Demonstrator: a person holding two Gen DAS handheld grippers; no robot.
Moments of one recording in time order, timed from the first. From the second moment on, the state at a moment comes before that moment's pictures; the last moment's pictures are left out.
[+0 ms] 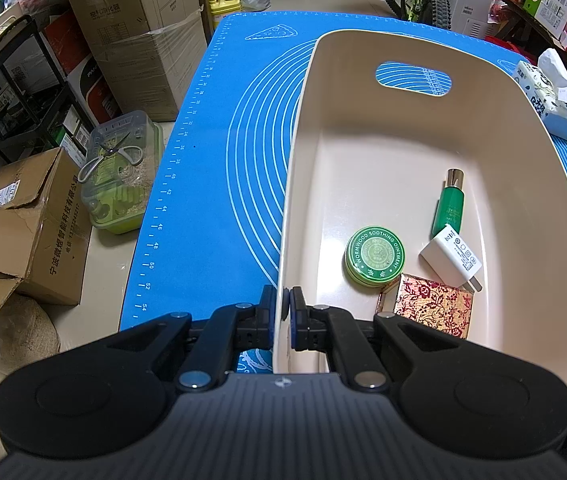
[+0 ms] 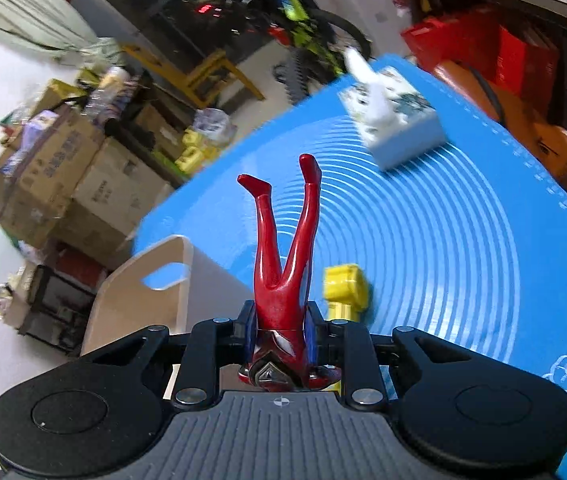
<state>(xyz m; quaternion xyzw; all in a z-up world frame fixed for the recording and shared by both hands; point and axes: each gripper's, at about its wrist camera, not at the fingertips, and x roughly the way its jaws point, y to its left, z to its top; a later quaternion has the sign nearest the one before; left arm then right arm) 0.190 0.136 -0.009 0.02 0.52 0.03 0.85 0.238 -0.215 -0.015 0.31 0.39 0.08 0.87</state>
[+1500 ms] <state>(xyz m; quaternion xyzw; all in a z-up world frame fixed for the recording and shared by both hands) 0.191 0.135 -0.010 0.02 0.52 0.03 0.85 0.225 -0.025 -0.009 0.06 0.44 0.22 0.87</state>
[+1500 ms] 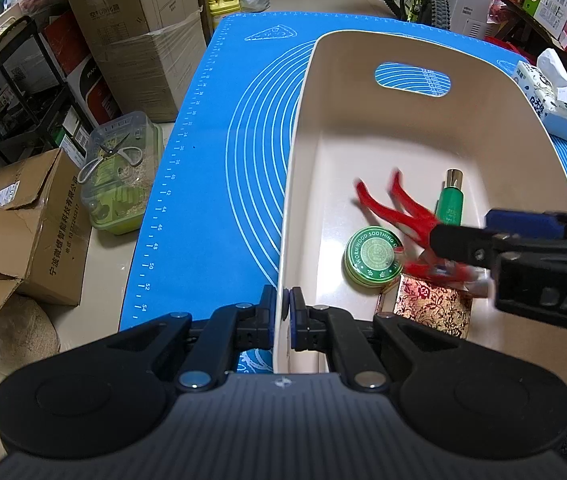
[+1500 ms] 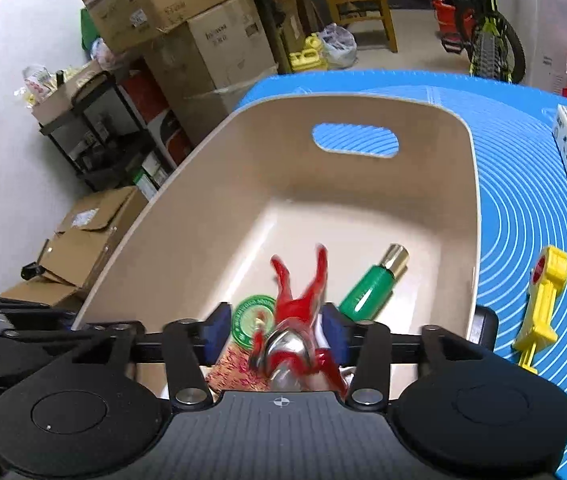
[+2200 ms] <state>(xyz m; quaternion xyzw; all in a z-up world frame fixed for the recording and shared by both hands) 0.190 0.133 -0.010 0.02 0.52 0.03 0.85 0.224 -0.159 0.024 0.10 0.36 0.08 0.92</state>
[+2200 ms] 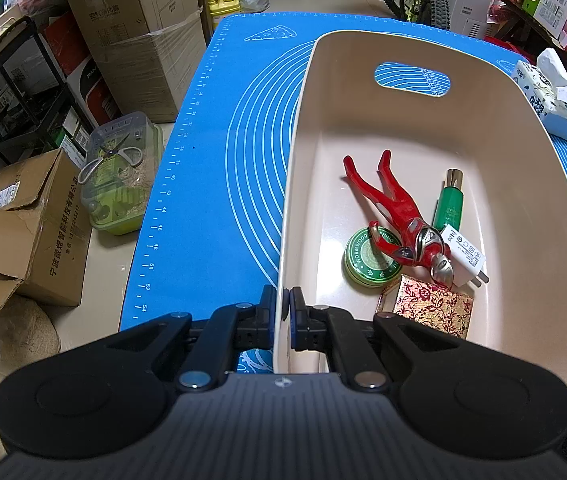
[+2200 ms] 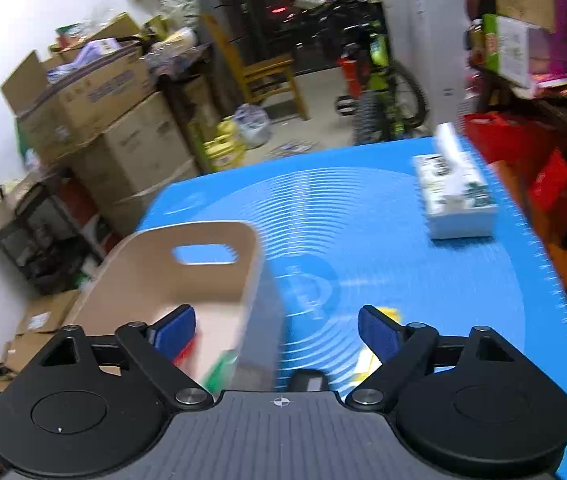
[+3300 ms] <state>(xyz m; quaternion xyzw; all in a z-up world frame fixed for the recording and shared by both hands) 0.190 0.133 -0.010 0.02 0.52 0.03 0.85 0.286 -0.149 -0.097 0.04 0.41 -0.02 0.91</state>
